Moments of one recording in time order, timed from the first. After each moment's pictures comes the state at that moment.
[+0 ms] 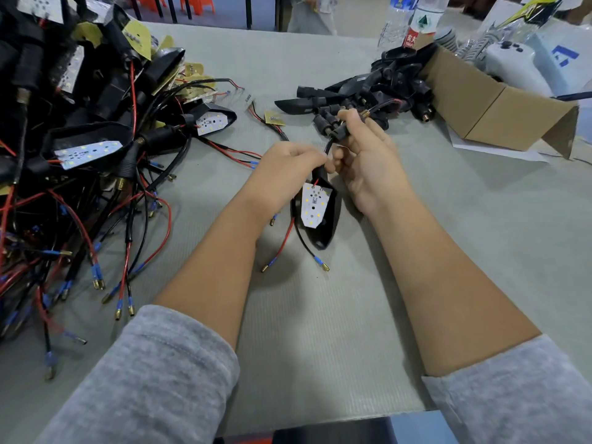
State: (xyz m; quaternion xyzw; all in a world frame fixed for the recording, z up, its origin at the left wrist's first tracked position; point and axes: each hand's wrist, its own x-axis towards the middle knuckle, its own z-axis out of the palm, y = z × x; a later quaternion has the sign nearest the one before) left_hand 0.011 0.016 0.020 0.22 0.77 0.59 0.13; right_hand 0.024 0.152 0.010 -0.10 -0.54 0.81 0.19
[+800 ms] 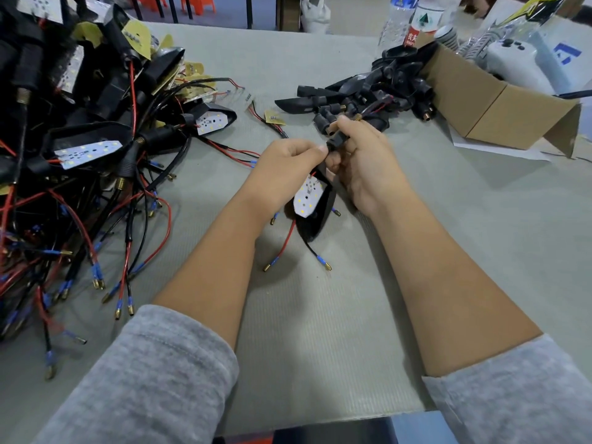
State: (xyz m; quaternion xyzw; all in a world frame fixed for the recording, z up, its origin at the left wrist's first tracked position) left_hand 0.012 0.016 0.020 0.22 0.75 0.61 0.13; right_hand 0.027 0.148 0.016 -0.09 -0.56 0.81 0.15
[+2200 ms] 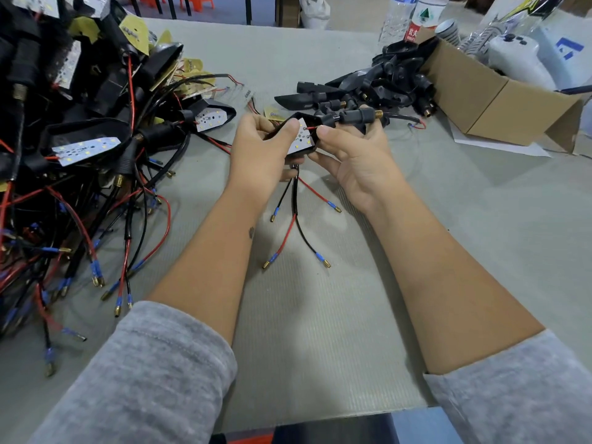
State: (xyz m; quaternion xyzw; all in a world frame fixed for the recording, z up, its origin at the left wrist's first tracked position) left_hand -0.004 0.014 0.015 0.06 0.67 0.74 0.02; right_hand 0.031 0.141 0.014 -0.04 -0.51 0.84 0.16
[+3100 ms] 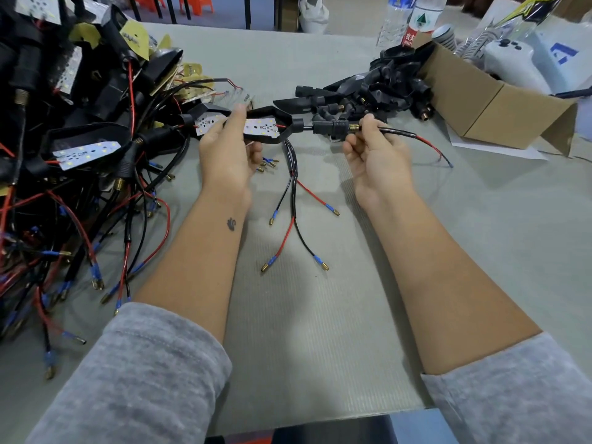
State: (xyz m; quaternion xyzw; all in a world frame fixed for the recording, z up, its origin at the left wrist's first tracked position) left_hand -0.018 -0.003 0.020 -0.08 0.52 0.85 0.01; right_hand 0.025 0.154 0.014 -0.17 -0.43 0.84 0.28
